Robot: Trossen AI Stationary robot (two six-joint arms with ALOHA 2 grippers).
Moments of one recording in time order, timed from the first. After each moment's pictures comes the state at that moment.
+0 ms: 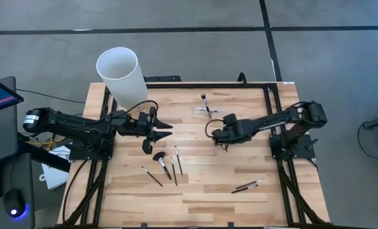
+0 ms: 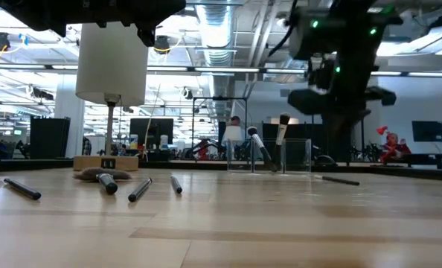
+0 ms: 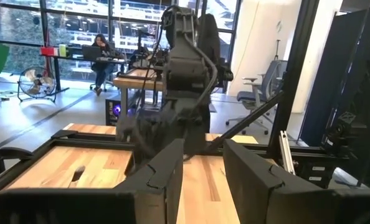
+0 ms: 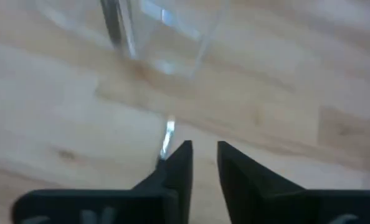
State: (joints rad) left arm -0.03 1.05 0.48 0.67 0.06 -0.06; right arm 0.06 1.63 0.98 -0.91 0.54 1.25
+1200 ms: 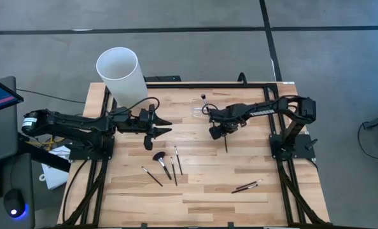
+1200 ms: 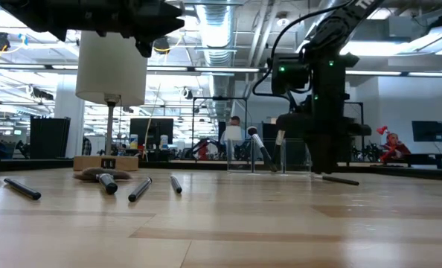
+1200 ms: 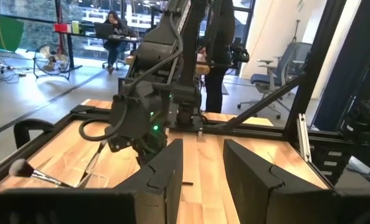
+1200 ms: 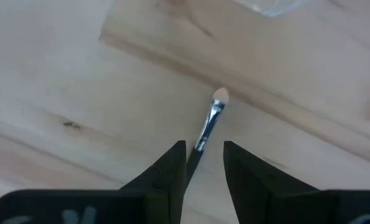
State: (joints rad) left arm 0.05 1.03 0.48 0.54 0.08 -0.07; right arm -0.23 1.72 0.98 -0.74 0.02 0.86
